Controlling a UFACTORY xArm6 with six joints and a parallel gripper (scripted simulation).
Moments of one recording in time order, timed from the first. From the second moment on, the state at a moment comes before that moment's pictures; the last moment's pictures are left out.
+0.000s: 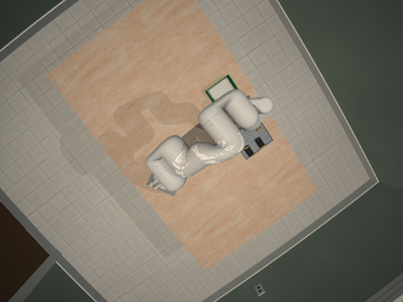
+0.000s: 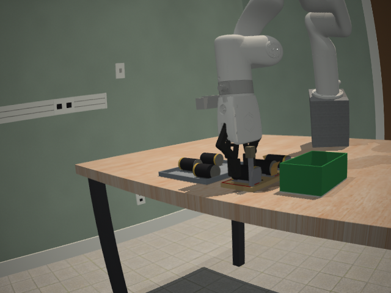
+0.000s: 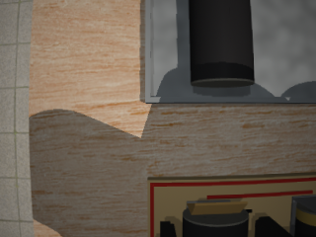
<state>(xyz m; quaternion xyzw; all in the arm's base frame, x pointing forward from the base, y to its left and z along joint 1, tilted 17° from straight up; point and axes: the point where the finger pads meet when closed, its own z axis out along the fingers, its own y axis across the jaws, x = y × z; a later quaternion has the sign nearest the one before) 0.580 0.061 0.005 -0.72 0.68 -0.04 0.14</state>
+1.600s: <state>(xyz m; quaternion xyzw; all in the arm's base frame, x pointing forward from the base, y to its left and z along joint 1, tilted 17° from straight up) 0.574 0.057 0.027 -0.72 0.68 -0.04 0.14</state>
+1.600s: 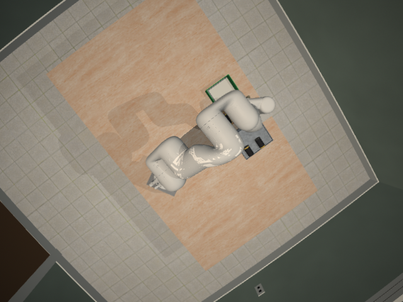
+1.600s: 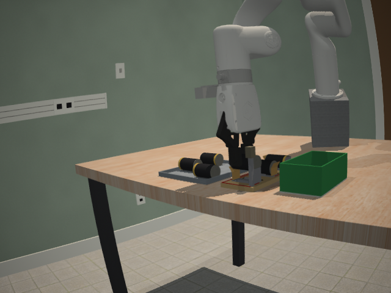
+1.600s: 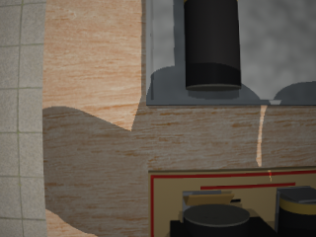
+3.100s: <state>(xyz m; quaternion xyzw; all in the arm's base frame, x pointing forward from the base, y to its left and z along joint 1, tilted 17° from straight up) 0.482 -0.077 0.076 -0.71 0.69 -0.04 0.13</state>
